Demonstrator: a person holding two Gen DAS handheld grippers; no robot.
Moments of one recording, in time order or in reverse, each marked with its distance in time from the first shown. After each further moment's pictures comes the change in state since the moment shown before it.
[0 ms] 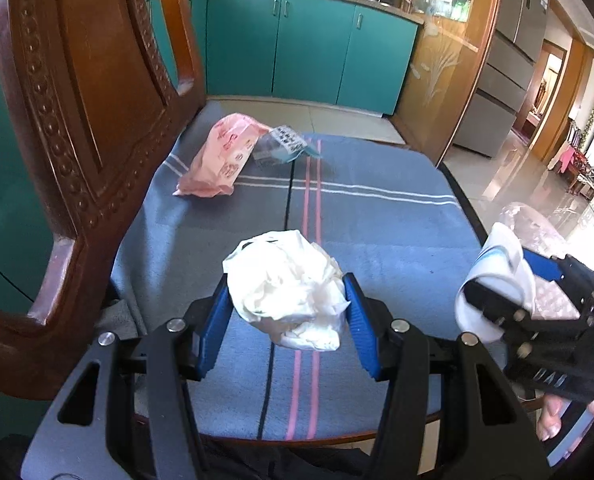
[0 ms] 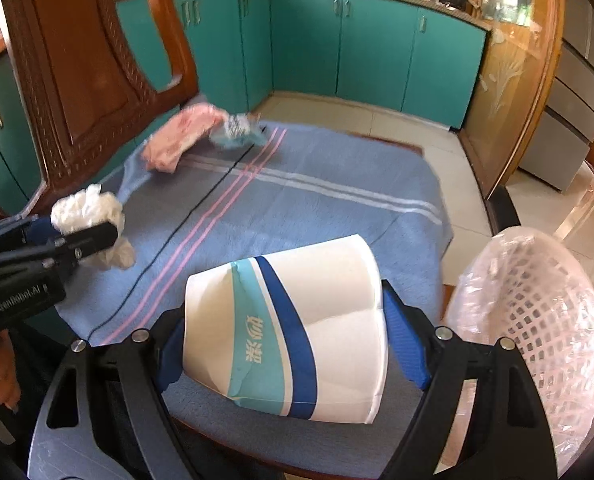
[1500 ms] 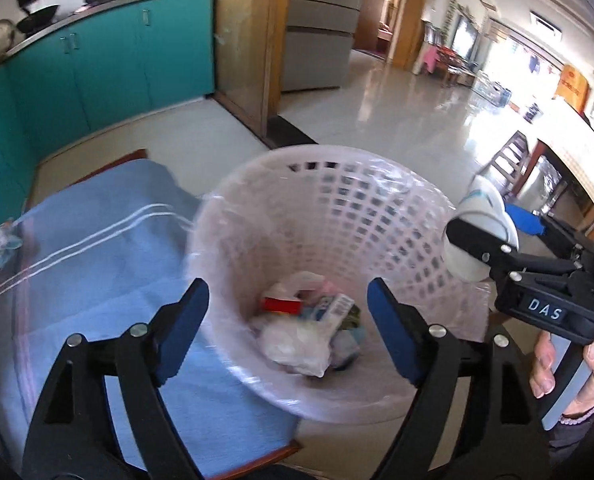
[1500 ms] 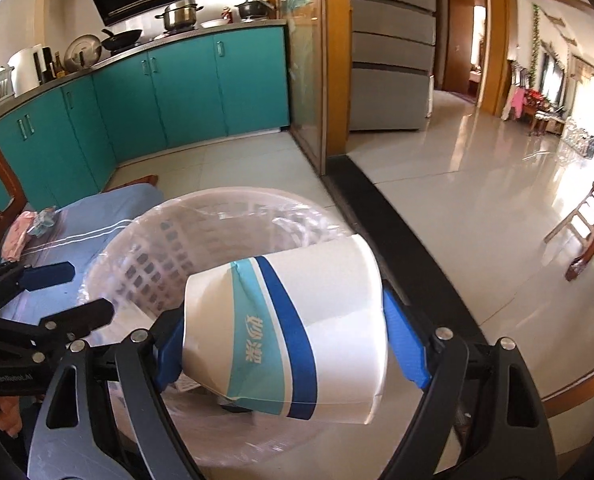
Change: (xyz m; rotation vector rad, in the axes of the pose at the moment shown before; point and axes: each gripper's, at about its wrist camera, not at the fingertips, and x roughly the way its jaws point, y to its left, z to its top) left arm 0.036 -0.269 -0.007 0.435 0.068 -0.370; right arm -0.099 -0.232 -0.101 0.395 -0.108 -0.336
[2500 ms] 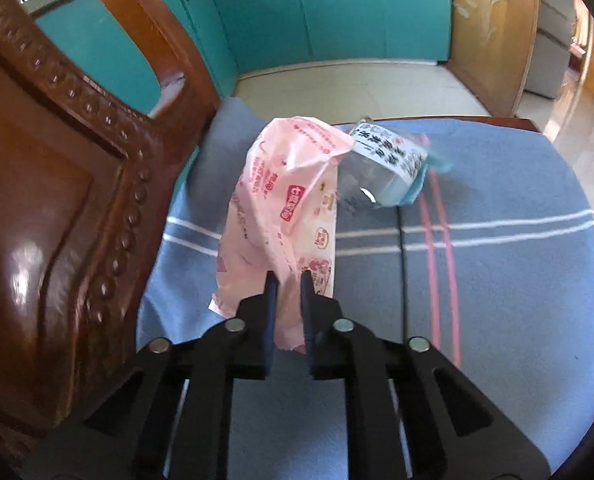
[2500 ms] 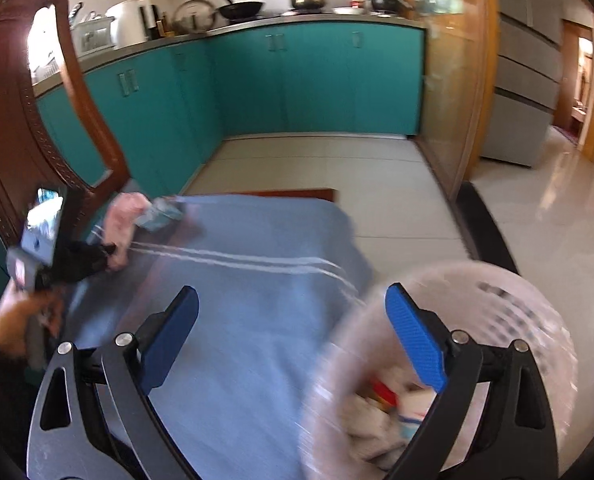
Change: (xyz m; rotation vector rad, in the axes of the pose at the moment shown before) left arm 0.002 0.332 -0.045 -0.321 0.161 0.575; right arm 0.048 0.227 0.070 -0.220 0.045 0.344
